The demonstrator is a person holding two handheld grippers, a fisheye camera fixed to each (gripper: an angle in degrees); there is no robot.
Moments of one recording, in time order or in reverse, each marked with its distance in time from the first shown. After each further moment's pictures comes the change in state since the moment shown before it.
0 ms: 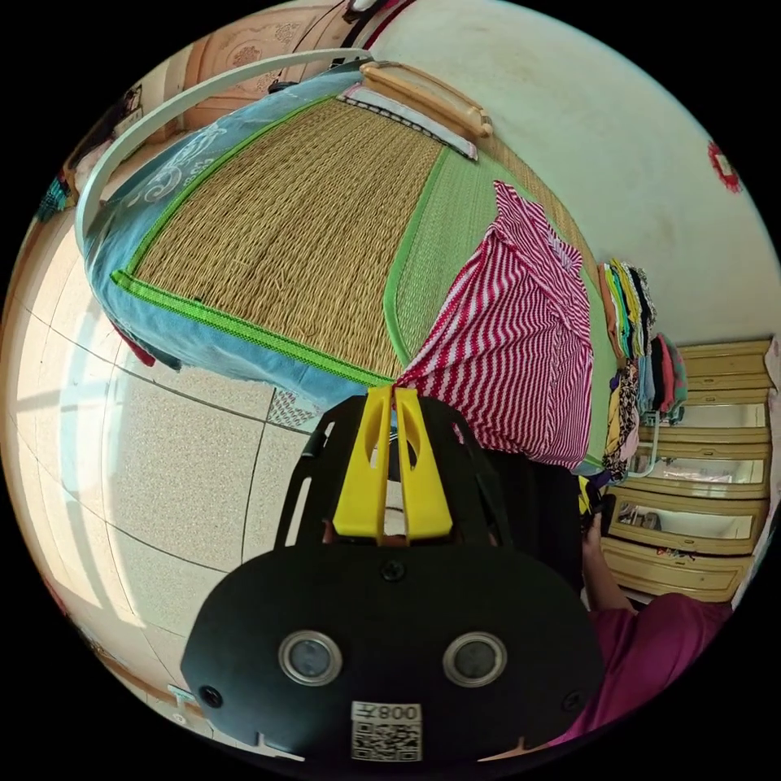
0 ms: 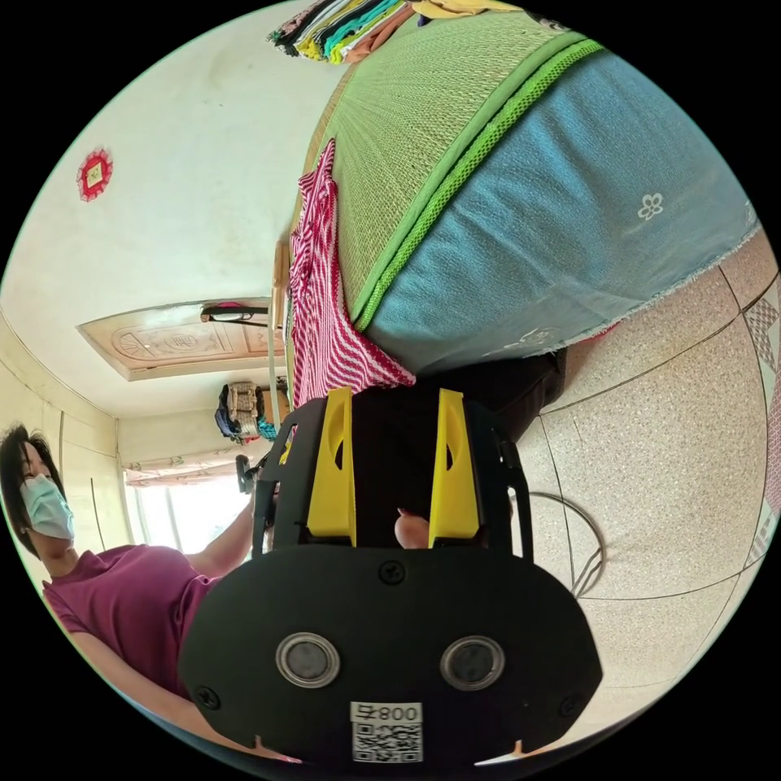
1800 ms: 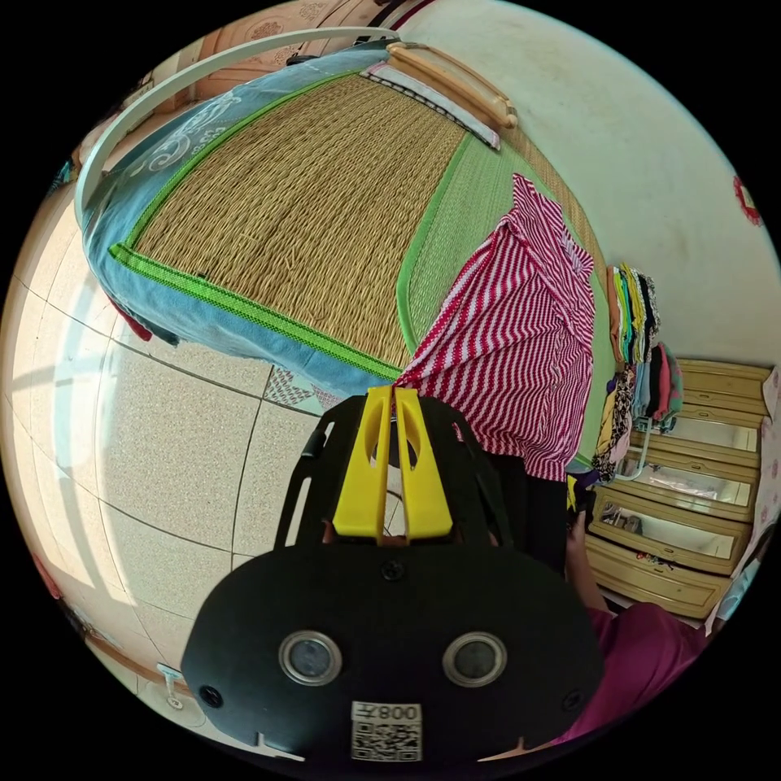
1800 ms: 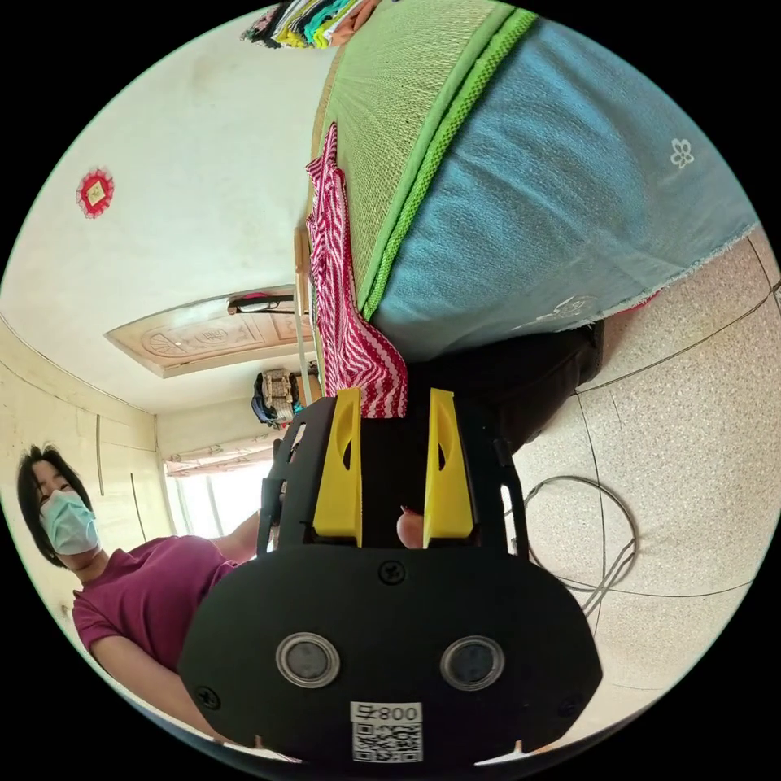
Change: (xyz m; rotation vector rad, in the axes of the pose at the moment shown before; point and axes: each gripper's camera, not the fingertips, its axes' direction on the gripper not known) left arm 0.035 0.033 -0.050 -0.085 0.040 -0.056; right arm 0.013 -0.011 -0.001 -0.082 -0.168 0.037
